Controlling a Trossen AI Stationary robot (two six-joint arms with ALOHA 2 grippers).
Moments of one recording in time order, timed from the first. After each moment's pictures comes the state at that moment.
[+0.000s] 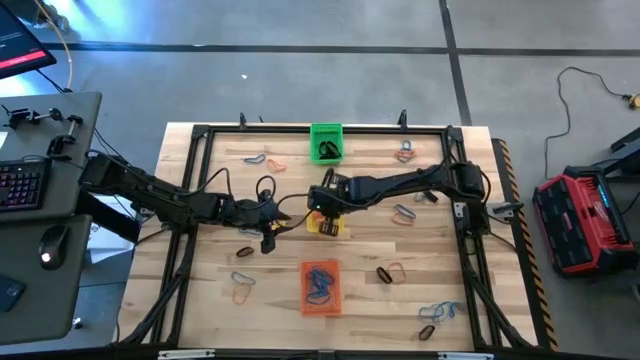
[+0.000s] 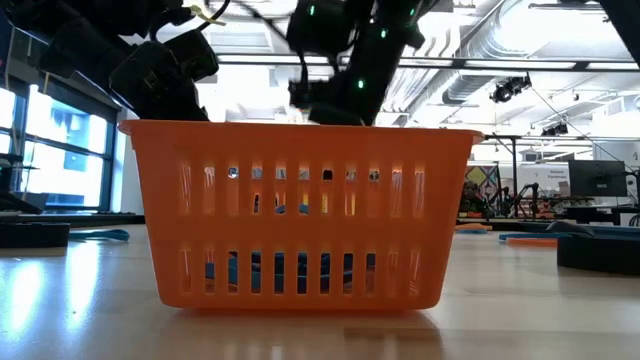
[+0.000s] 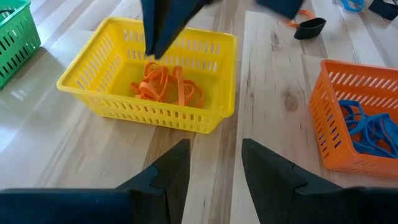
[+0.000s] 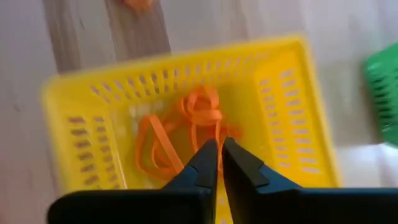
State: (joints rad) left arm -0.16 1.26 0.46 0.19 -0.22 -0.23; right arm -0.01 2.01 1.52 -0.68 0.24 0.12
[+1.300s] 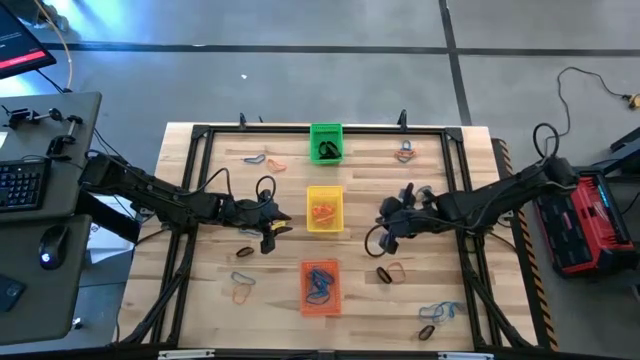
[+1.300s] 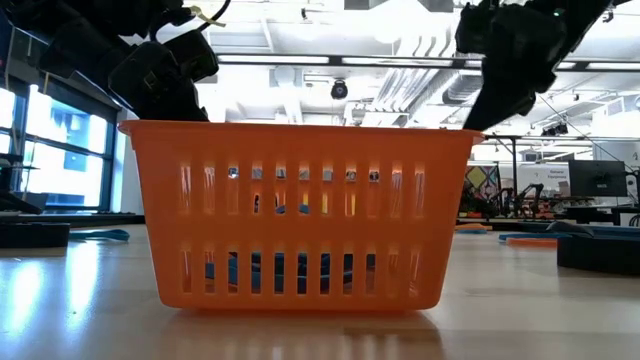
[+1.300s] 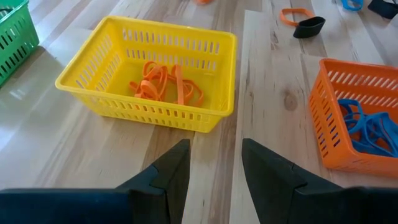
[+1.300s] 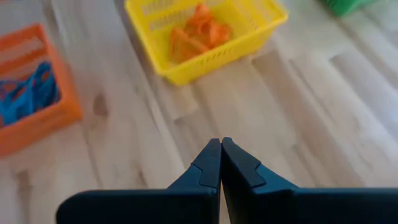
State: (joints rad) left arm -0.16 1.26 0.46 0.18 -0.22 -0.23; right arm 0.28 1.22 0.79 -0.54 0.38 0.61
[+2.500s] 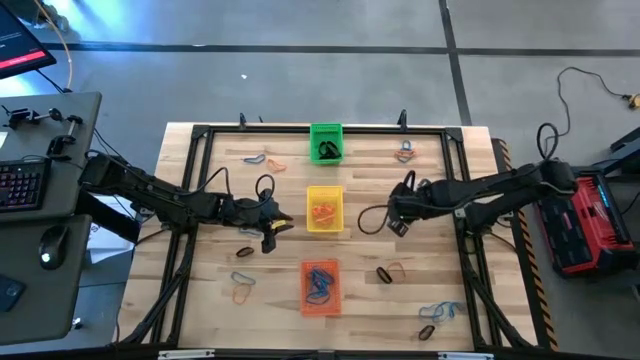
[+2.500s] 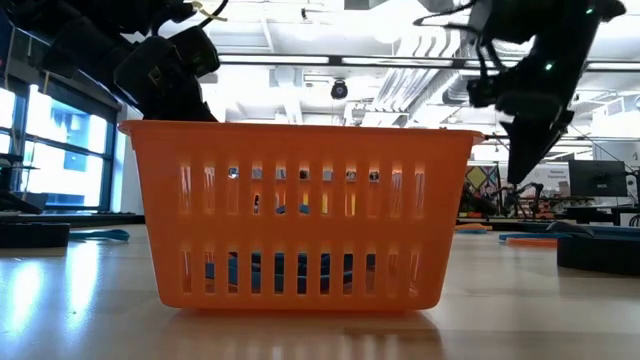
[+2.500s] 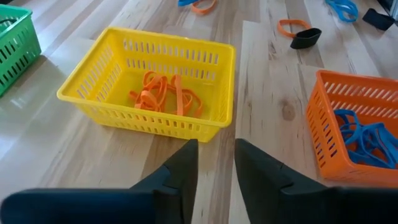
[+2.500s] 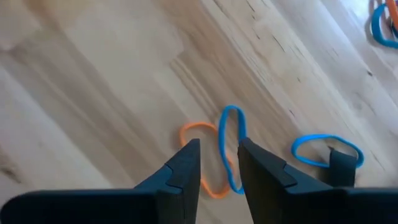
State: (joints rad) left arm -0.15 1.26 0.46 0.22 -0.22 -0.23; right arm 0.07 1.26 0.79 -0.91 0.32 0.71
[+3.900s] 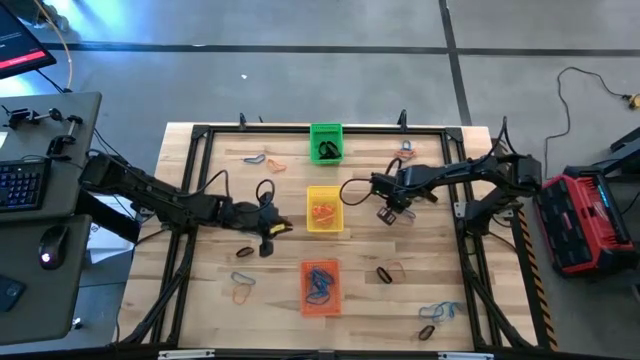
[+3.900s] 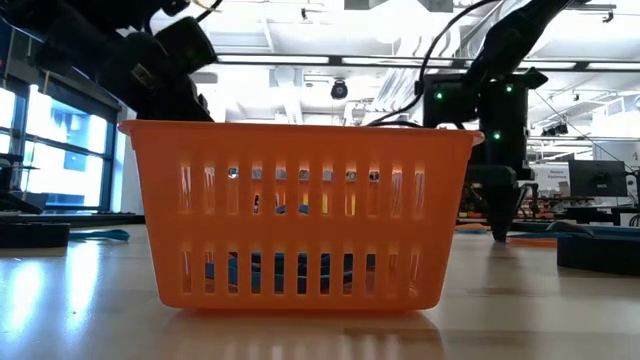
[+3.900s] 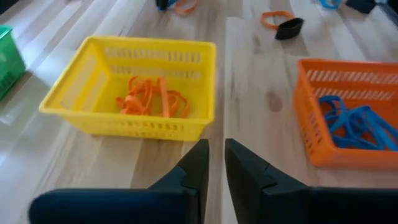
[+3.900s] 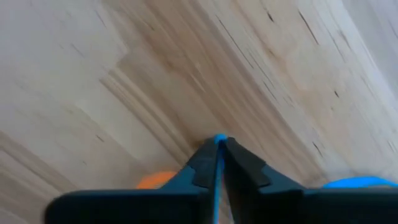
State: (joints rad) left arm -0.19 1.26 0.46 0.22 -0.22 -0.16; right arm -0.24 1.57 0.79 -0.73 0.12 0.46
